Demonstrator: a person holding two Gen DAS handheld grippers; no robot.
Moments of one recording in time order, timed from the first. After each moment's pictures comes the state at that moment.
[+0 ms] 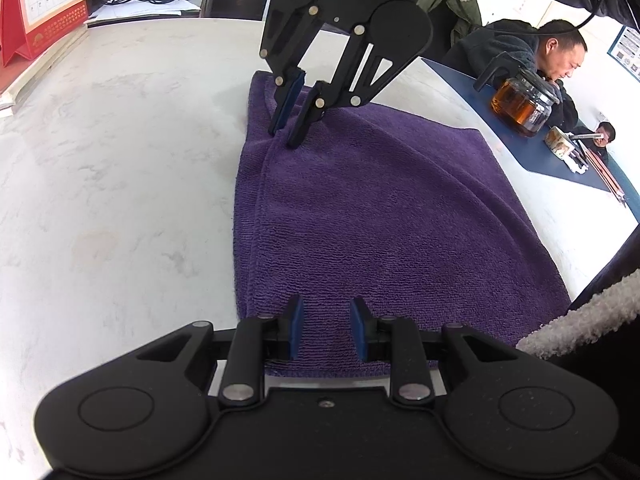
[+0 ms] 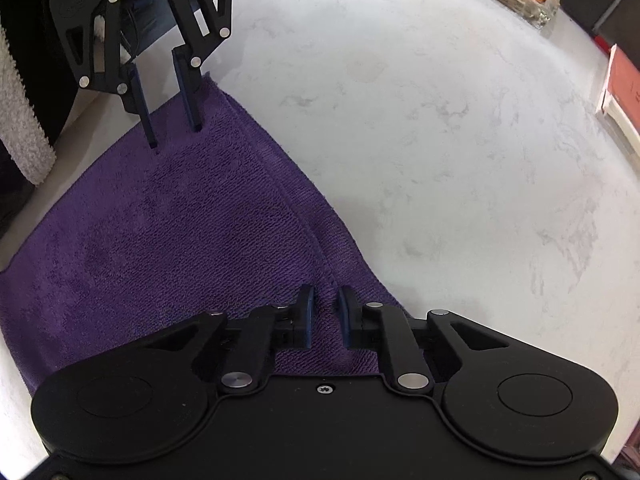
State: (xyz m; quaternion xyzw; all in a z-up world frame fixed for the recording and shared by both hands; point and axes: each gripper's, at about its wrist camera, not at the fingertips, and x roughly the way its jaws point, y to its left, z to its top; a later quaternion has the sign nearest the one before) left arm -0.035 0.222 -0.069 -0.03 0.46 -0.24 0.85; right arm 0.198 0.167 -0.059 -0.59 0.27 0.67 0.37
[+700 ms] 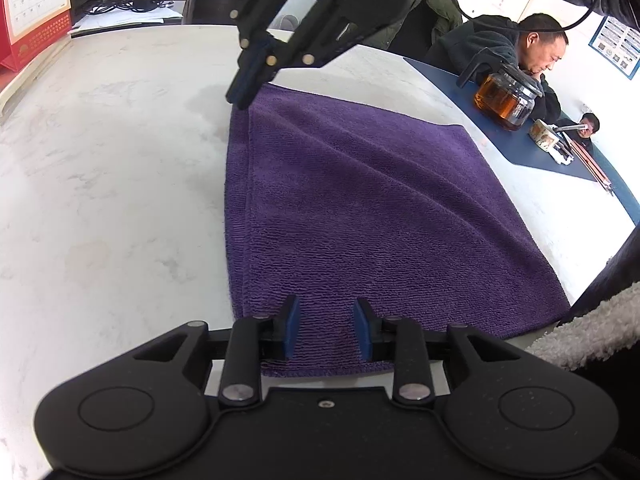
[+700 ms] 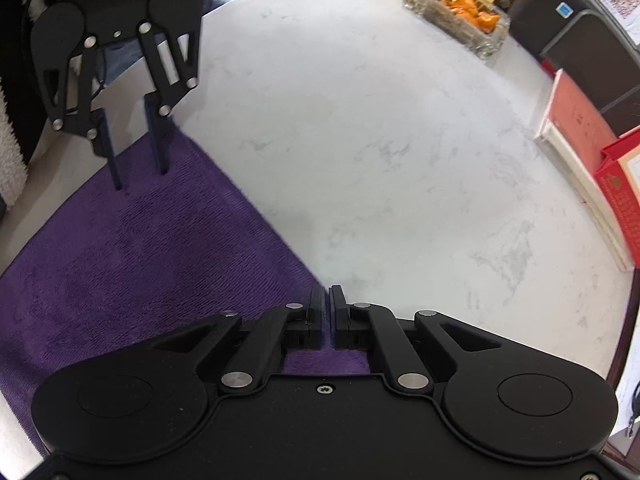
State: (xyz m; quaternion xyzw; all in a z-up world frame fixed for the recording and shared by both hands) left arm -0.035 0.223 -0.073 -0.02 0.45 -0.26 0.85; right arm 0.210 0.177 -0.032 -0.59 0.23 0.64 0.44
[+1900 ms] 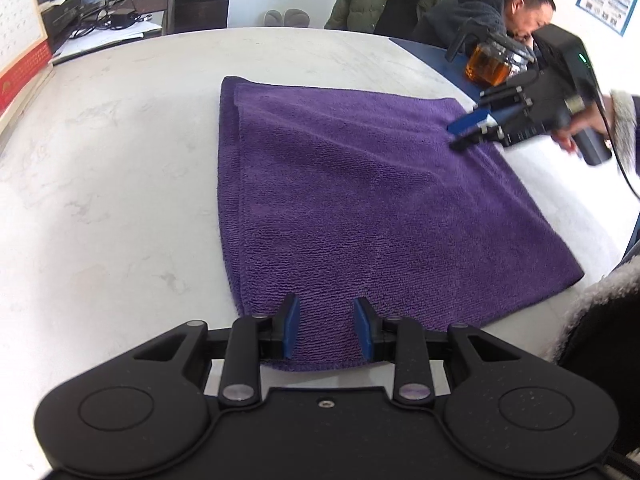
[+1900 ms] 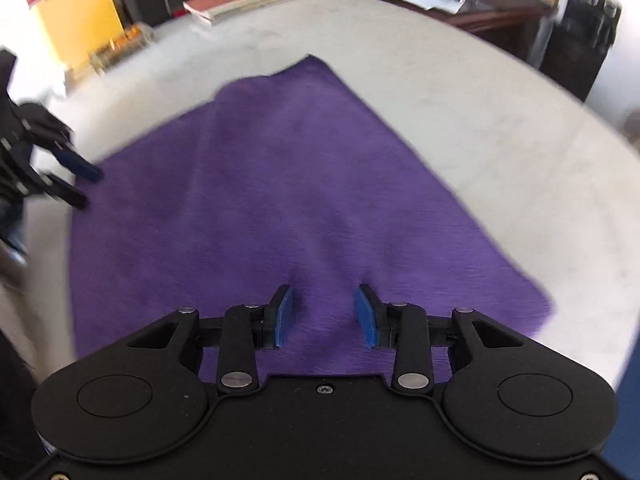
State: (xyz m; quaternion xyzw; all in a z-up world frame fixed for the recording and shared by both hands) left arm -0.036 0.210 -0.070 0.05 0.45 -0.26 0.85; right arm 0.162 -0.133 -0.084 -0.18 0.43 0.32 0.83
